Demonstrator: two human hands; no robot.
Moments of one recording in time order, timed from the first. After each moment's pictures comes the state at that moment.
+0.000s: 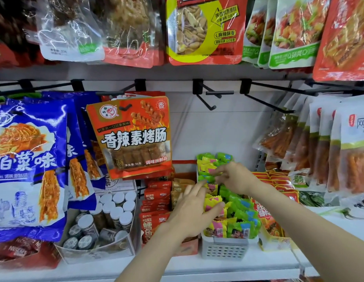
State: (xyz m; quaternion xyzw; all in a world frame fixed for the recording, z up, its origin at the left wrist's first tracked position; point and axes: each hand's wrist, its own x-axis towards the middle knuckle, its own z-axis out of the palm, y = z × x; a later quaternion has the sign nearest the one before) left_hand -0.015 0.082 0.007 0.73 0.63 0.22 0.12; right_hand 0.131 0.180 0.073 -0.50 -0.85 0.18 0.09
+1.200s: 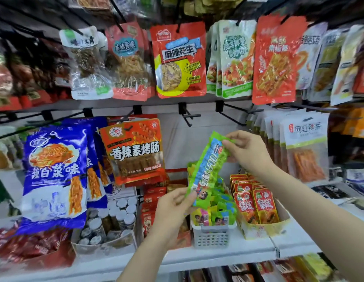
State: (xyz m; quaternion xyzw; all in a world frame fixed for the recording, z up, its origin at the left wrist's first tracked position) left_hand 0.007 -0.007 0.068 0.40 0.46 0.62 0.48; right_hand 0.180 0.091 0.187 -0.42 -0.63 0.39 0.53
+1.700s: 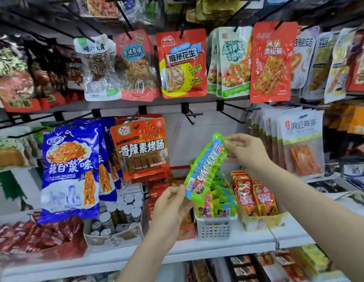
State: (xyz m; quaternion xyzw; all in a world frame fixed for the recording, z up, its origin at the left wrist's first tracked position) left_hand 0.005 -0.045 0.085 0.28 0.41 0.68 0.55; right_hand 0.180 0.074 0.182 -0.43 -0.58 0.46 0.52
